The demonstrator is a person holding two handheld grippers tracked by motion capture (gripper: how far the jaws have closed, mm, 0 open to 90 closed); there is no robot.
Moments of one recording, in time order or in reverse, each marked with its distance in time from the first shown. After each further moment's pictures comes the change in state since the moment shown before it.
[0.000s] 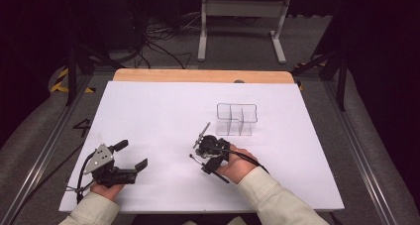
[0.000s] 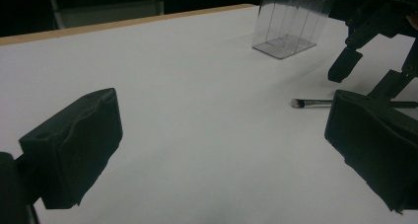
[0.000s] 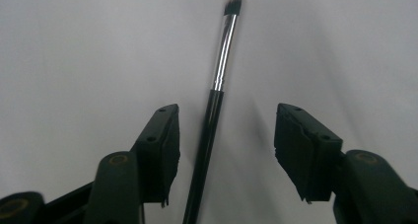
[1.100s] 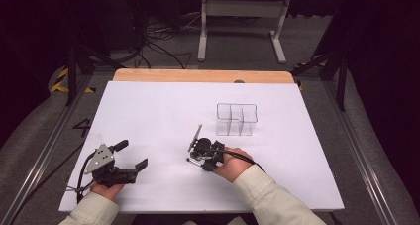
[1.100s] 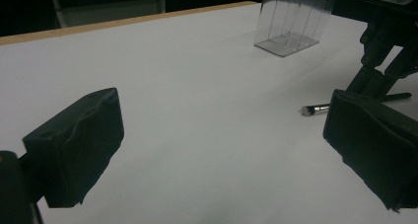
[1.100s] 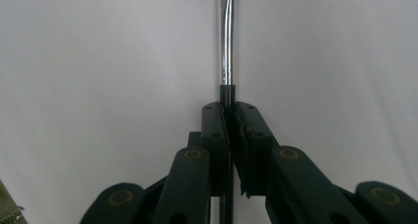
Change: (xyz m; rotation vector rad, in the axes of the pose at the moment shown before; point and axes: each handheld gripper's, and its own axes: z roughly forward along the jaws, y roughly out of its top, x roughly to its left) left arm 0.000 0.000 0.000 0.009 0.004 0.005; right arm 0.007 0.011 0.010 0.107 0.023 0.002
